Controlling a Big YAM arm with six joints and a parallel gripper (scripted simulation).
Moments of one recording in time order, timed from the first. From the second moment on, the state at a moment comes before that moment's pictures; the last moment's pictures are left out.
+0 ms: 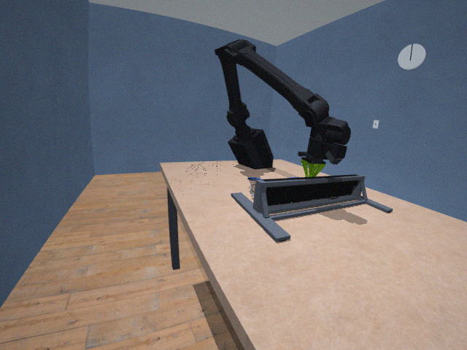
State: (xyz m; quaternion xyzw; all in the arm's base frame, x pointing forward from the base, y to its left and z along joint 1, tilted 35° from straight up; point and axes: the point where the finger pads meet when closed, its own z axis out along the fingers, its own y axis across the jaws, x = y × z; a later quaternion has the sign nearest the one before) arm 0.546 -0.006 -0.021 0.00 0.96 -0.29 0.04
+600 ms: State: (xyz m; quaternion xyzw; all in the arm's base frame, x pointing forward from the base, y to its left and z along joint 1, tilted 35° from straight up) arm 0.551 -0.006 -0.021 0.00 0.96 -0.29 0.05
